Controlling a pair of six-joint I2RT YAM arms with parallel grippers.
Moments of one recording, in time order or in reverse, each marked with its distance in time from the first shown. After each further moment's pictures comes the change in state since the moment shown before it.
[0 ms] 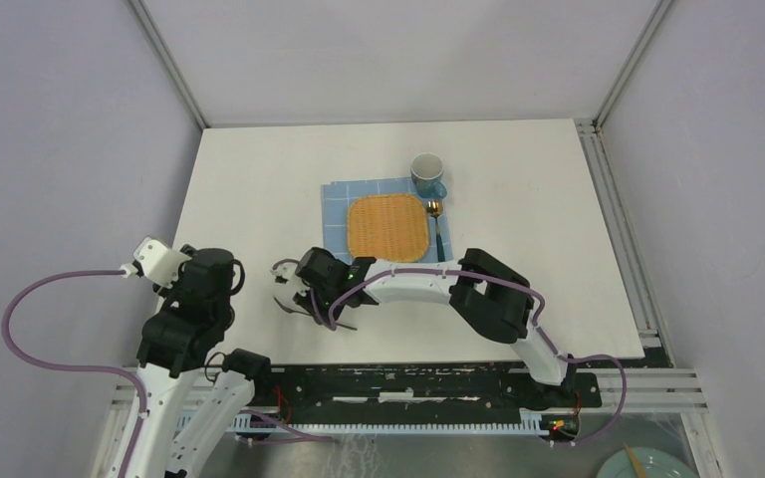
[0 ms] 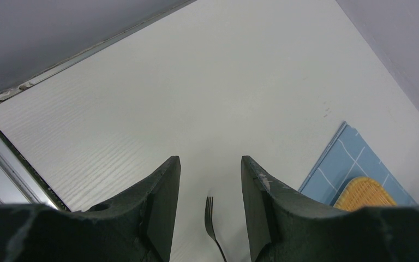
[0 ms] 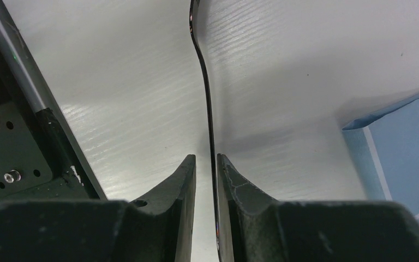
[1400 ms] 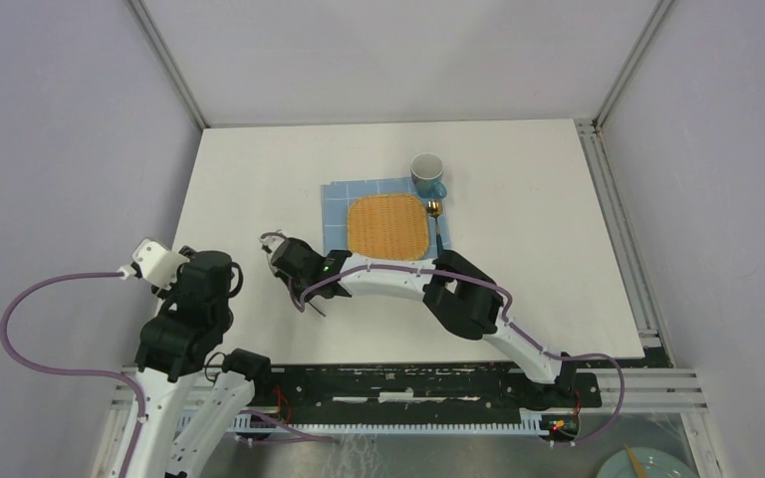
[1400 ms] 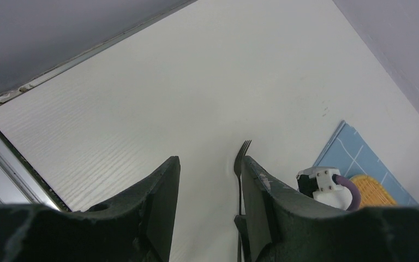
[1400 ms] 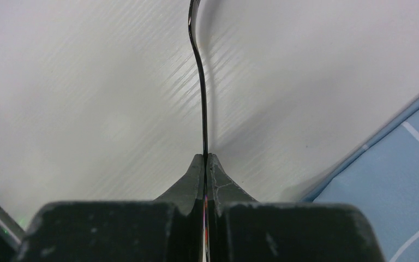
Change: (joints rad) left arm 0.000 -0.019 0.000 -0.002 0.004 0.016; right arm -0.006 0.218 0.330 -0.023 0.278 0.236
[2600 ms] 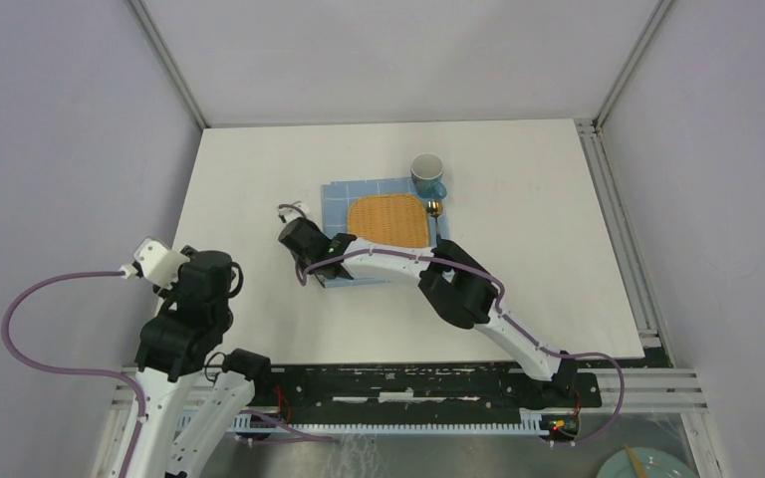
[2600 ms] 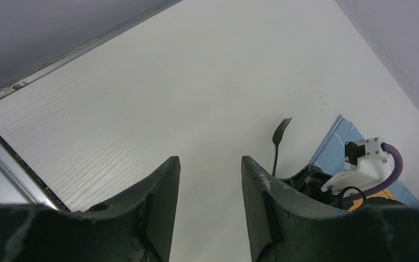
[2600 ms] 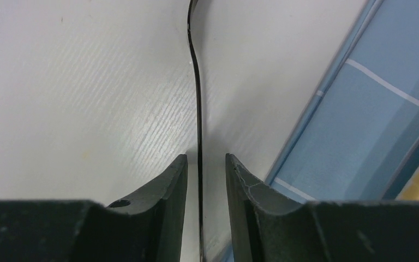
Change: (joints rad) left arm 0.000 0.001 0.000 0.000 0.022 0.000; right arm -0.087 0.097 0.110 0.049 0.202 0.075
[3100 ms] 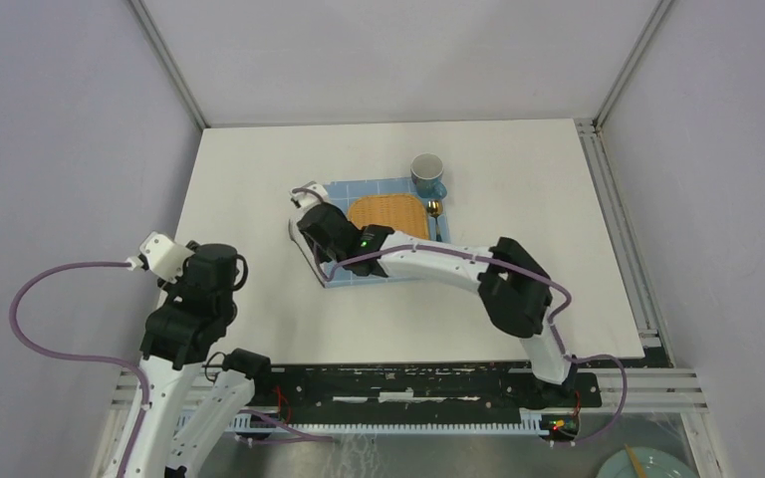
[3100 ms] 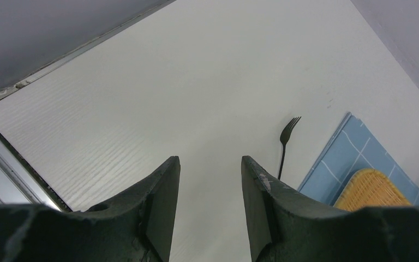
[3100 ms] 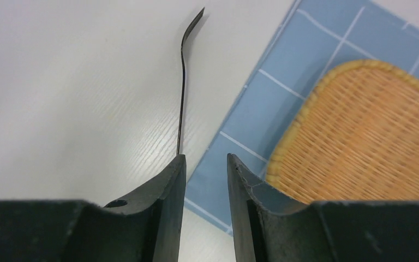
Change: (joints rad) left arm 0.000 0.037 0.000 0.005 0.000 0.000; right arm 0.000 -0.341 -0.302 0.073 0.038 -0.113
